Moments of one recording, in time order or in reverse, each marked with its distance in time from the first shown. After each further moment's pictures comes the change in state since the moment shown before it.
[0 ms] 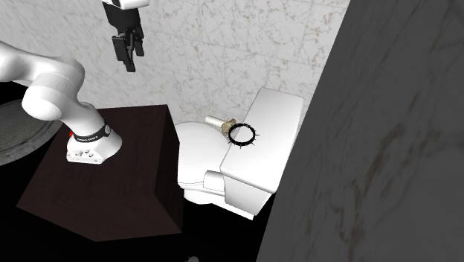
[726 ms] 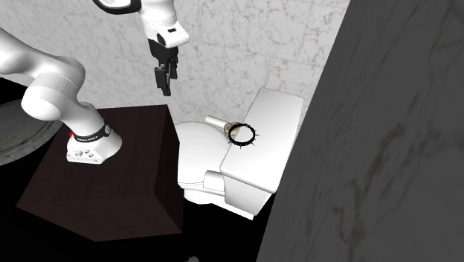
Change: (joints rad) arm -0.021 0.253 -0.026 -0.039 0.000 0.307 0.046
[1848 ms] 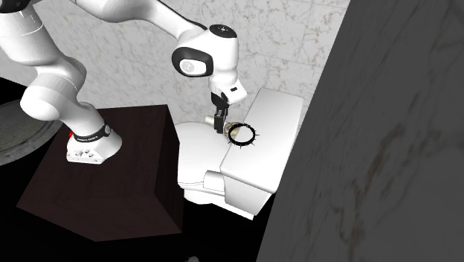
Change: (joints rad) arm -0.031 0.624 -0.048 0.229 0.053 0.431 0.041
